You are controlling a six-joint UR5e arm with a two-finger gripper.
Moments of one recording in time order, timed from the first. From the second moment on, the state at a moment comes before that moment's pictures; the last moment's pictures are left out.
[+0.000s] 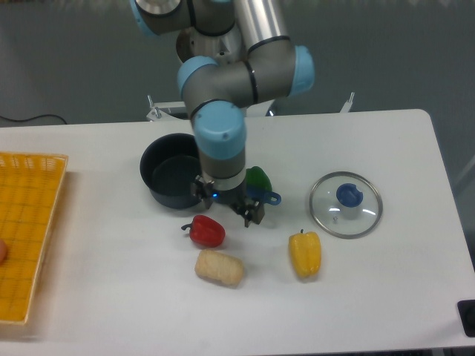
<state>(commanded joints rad) 2.31 -1.91 -1.65 -1.09 1.60 0.97</state>
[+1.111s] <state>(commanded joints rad) 2.26 -2.03 -1.63 -1.08 1.65 1.50</state>
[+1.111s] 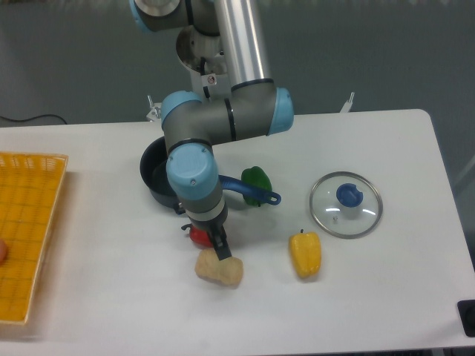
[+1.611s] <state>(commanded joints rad) 2.24 -2.03 -1.68 -1.09 1.68 1.59</state>
